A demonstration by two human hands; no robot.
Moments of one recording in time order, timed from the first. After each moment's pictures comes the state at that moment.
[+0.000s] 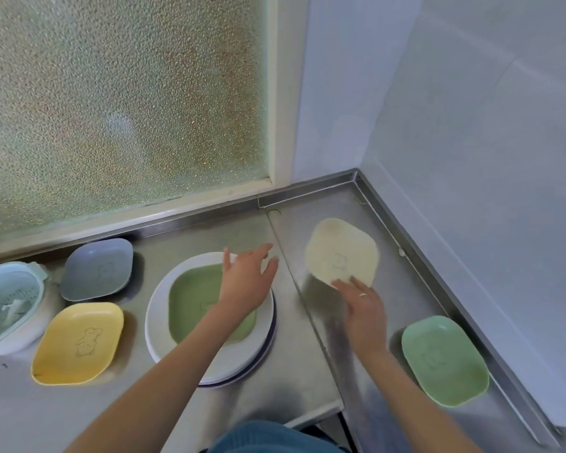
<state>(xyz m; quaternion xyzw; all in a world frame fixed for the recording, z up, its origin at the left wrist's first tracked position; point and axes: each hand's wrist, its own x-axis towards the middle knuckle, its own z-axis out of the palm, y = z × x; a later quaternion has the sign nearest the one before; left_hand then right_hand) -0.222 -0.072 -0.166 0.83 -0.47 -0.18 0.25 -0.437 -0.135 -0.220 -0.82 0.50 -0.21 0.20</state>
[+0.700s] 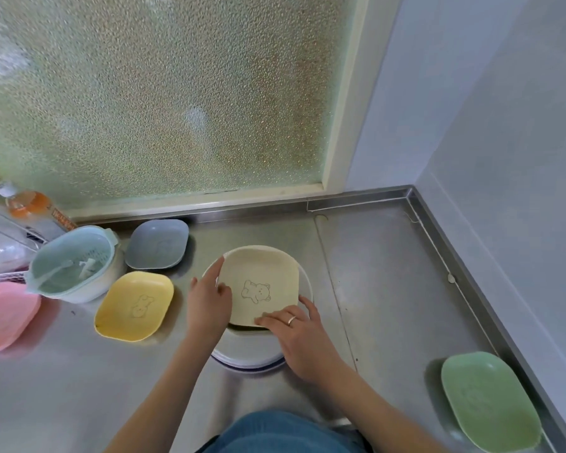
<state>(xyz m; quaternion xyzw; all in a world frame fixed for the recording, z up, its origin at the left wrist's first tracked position) -0.175 0.036 -0.174 0.89 -0.20 -0.14 0.38 -0.343 -0.045 -0.205 -0.97 0.12 -0.14 0.17</state>
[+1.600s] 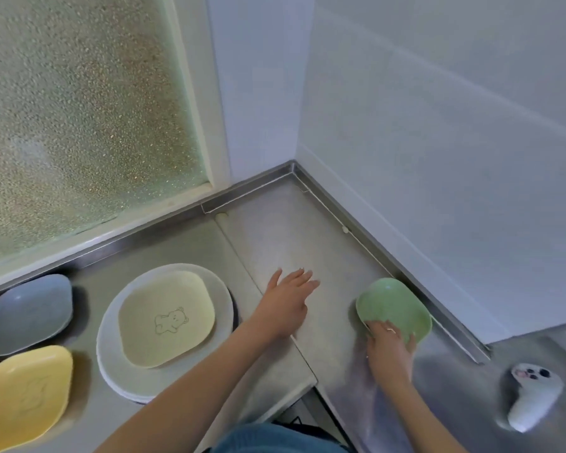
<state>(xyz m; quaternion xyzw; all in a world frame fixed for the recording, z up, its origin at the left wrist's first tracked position) -0.333 -0.089 -0.184 0.63 -0.75 -0.21 0.07 -0.560 -0.076 -0.246 -0.66 0.73 0.03 0.16</state>
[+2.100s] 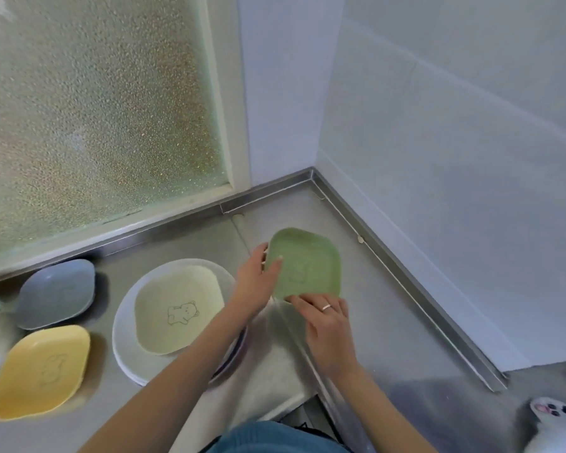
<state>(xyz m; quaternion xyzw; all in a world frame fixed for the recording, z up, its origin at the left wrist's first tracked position) -0.294 -0.087 -0.143 0.74 -0.41 -0.35 0.41 -0.454 -0.076 -0.191 -0.85 0.41 -0.31 0.11</state>
